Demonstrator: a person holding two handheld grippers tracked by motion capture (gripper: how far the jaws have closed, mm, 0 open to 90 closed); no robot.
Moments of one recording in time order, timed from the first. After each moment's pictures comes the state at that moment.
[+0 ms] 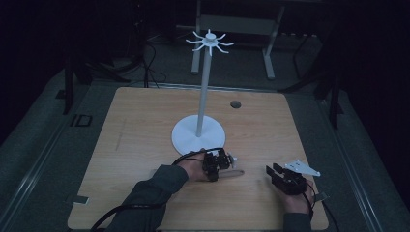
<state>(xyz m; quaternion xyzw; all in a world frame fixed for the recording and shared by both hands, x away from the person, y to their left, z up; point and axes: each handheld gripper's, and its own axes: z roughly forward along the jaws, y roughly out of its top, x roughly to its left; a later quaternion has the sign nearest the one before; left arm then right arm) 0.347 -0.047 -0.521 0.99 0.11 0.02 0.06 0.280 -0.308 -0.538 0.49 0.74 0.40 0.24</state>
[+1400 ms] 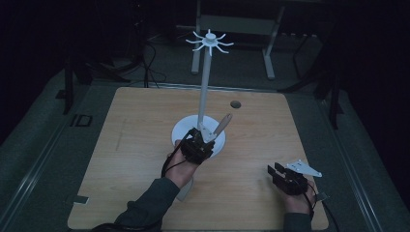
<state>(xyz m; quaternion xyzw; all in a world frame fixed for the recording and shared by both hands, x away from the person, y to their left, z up) 0.318 0.015 -0.442 0.82 0.38 0.24 0.36 0.279 -0.311 -0.538 0.50 0.73 0.41 0.25</state>
